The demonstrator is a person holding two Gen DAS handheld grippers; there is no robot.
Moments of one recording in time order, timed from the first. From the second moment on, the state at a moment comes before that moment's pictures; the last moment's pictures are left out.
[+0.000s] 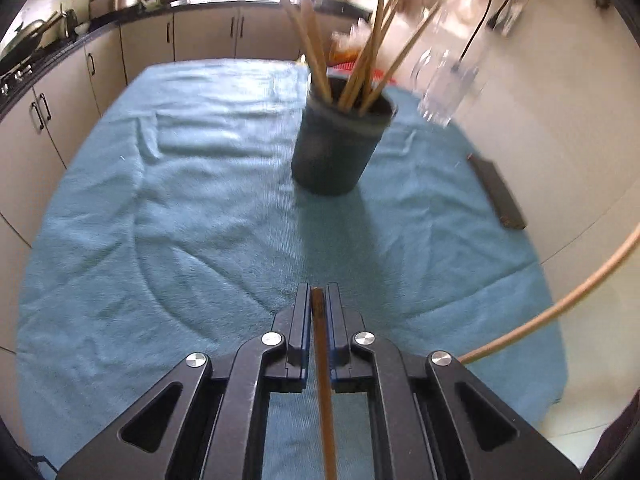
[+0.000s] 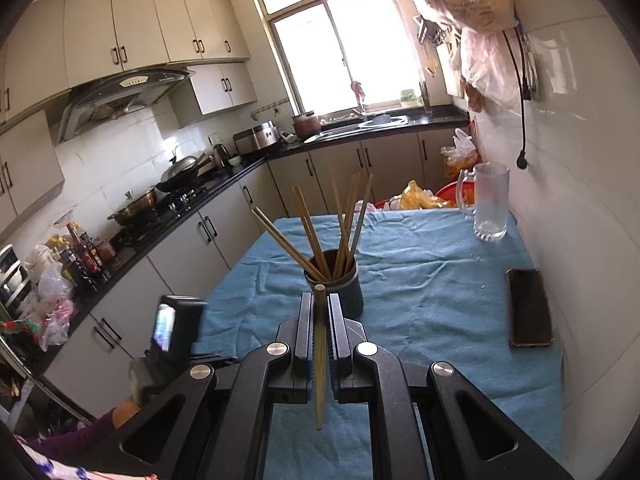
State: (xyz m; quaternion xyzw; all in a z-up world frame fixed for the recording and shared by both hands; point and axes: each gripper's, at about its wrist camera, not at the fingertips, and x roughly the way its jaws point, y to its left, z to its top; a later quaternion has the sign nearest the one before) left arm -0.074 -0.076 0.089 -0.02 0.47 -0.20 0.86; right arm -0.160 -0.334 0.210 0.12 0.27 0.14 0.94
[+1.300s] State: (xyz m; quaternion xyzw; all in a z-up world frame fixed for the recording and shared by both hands) left arm -0.026 -0.090 0.305 -0.07 0.25 -0.23 0.94; right arm -0.056 -0.296 0.282 0.06 0.20 0.12 0.97
